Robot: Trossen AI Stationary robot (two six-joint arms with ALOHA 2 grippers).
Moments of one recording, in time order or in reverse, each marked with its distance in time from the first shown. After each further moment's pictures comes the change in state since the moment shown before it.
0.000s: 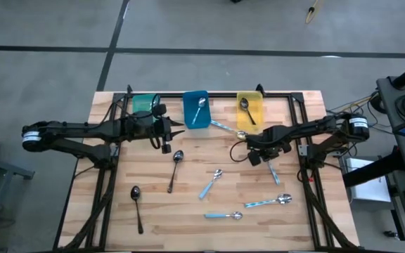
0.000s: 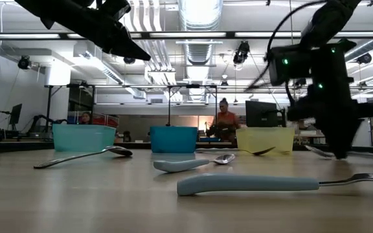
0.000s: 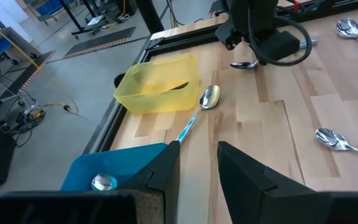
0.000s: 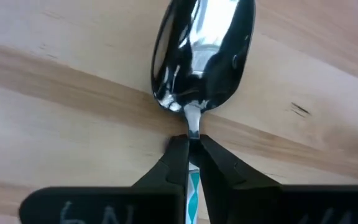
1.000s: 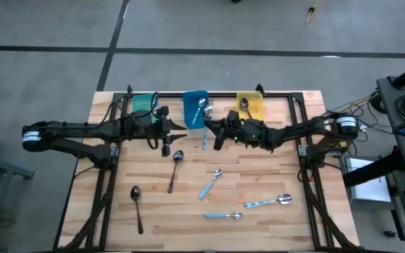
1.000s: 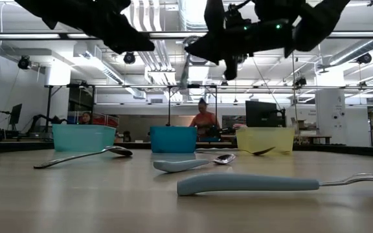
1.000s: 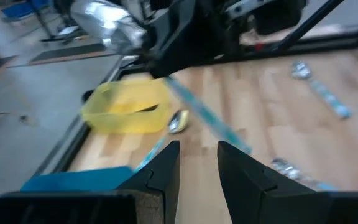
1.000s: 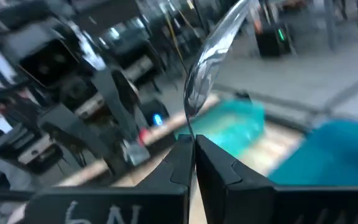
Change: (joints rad) left arm 0.000 0.000 -0.001 0.064 0.143 -0.115; right arm 0.049 0.129 0.072 1.702 0.303 -0.659
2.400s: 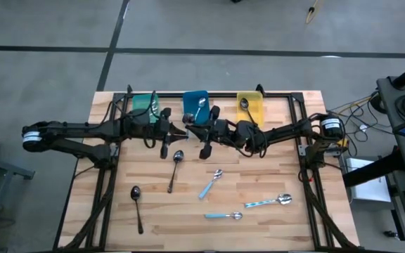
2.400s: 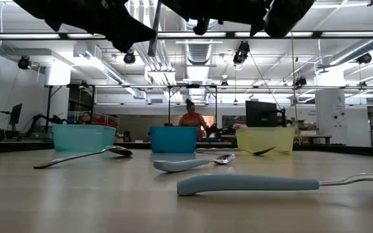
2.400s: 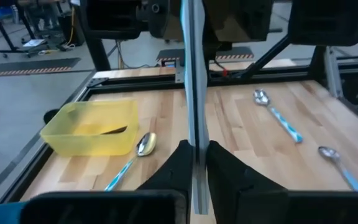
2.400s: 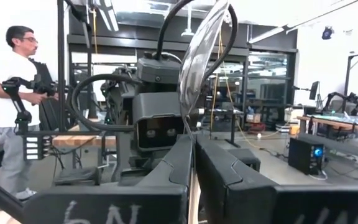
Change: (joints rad) left arm 0.009 0.001 -0.009 0.090 0.151 -0.068; right arm 0.080 0.167 0.283 0.174 -0.112 -0.488
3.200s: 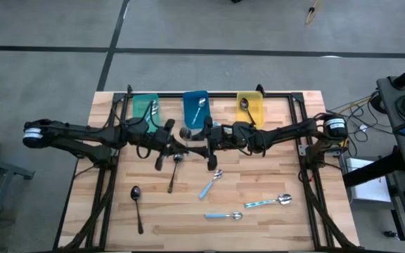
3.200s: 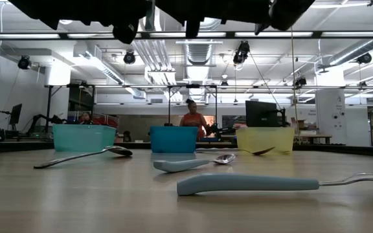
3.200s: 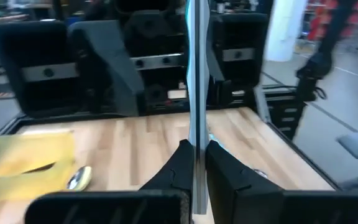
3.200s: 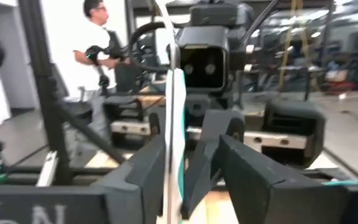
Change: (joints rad) left arm -0.138 0.000 -0.045 0.156 0.096 -0.091; right arm -0.002 -0.054 -0.001 -0.243 -0.263 0.129
